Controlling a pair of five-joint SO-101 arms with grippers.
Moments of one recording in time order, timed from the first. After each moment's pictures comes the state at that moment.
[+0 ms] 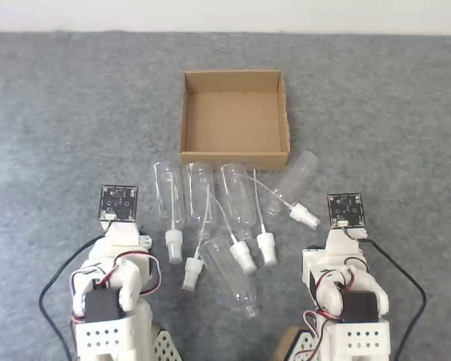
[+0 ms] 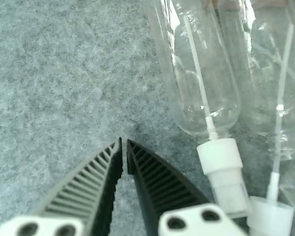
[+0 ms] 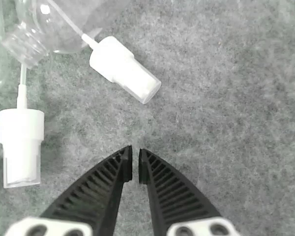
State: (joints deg) left arm -12.0 -103.3 97.2 72.0 -2.4; right arm -5.3 -103.1 95.3 74.3 -0.5
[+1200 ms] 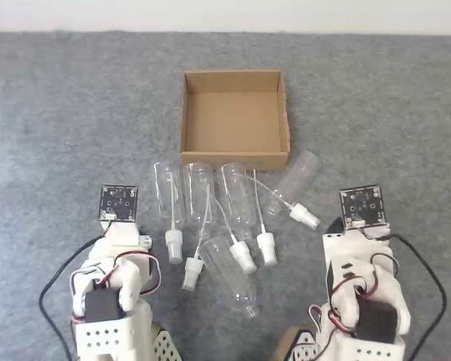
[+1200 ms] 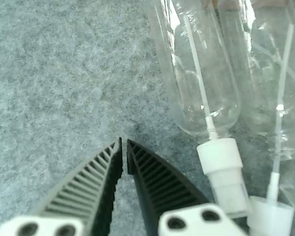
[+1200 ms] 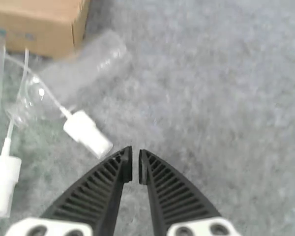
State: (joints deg) left arm -12.0 -103.3 97.2 72.0 -2.4; right arm 3.9 -103.2 79.6 72.7 14.9
